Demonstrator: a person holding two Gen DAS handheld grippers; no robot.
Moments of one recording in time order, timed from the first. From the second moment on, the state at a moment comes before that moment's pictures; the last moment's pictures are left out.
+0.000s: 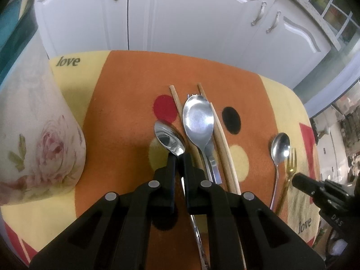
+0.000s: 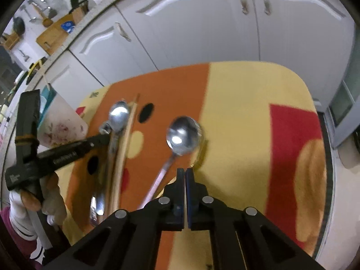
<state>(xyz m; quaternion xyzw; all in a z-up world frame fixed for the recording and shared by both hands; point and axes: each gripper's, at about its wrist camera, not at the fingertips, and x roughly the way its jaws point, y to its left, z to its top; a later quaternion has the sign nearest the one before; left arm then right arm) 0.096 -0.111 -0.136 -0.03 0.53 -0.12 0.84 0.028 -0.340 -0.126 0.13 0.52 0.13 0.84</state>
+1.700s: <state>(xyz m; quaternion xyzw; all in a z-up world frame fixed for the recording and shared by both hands) 0.038 -0.065 -0.042 -0.09 0.44 -0.18 0.87 0.001 -0.317 -0.028 0.10 0.37 0.20 0.90</state>
